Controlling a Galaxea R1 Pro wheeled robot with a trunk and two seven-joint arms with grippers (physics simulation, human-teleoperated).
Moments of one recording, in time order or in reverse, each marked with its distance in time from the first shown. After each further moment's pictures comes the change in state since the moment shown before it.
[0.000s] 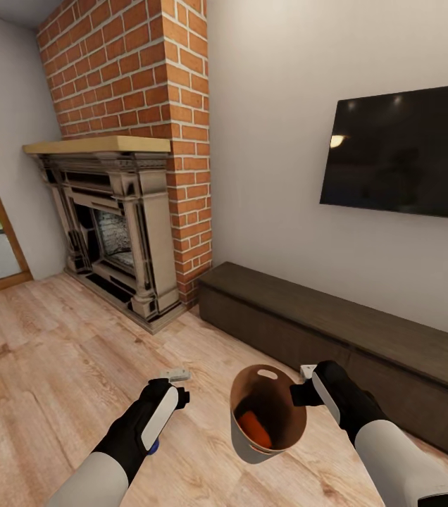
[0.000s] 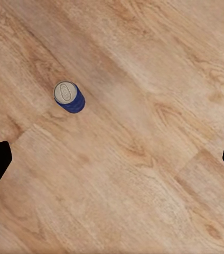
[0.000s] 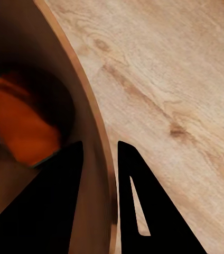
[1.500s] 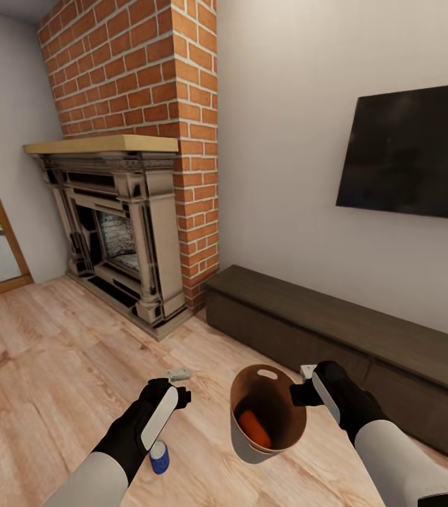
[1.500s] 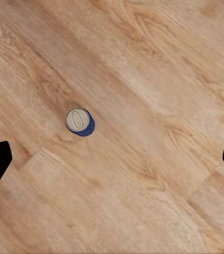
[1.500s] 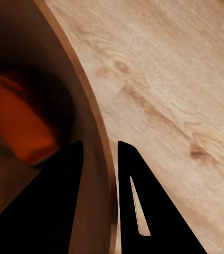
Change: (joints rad) left arm 0.000 0.001 0.000 -0.002 0.000 0.000 -0.028; right arm 0.000 0.000 0.001 0.000 -0.008 0.000 -0.001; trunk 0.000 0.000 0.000
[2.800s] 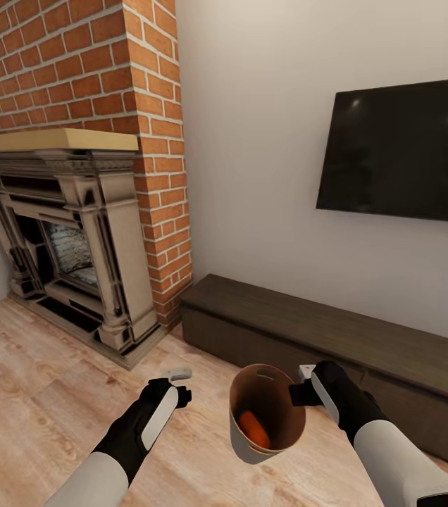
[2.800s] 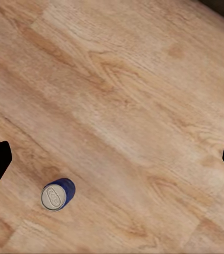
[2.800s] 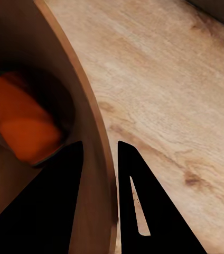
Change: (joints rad) left arm 0.000 -0.002 0.000 0.000 0.001 -0.012 -0.001; right arm 0.000 0.004 0.000 0.000 0.007 0.000 0.001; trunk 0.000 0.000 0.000
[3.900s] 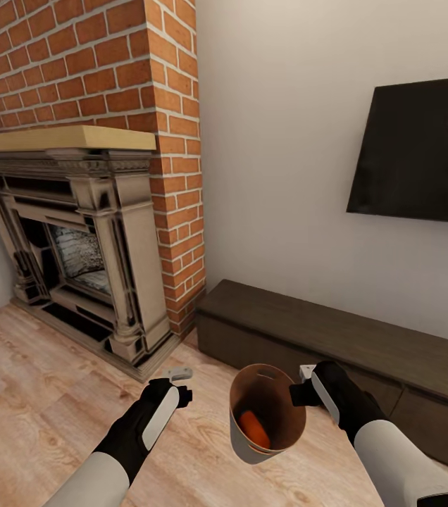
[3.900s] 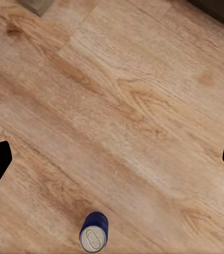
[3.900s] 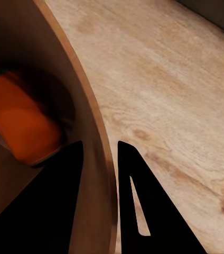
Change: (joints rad) left arm 0.000 -0.004 0.000 0.000 0.001 -0.003 0.001; right arm 0.000 -0.001 0.000 0.000 -0.002 0.000 0.000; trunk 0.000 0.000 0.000
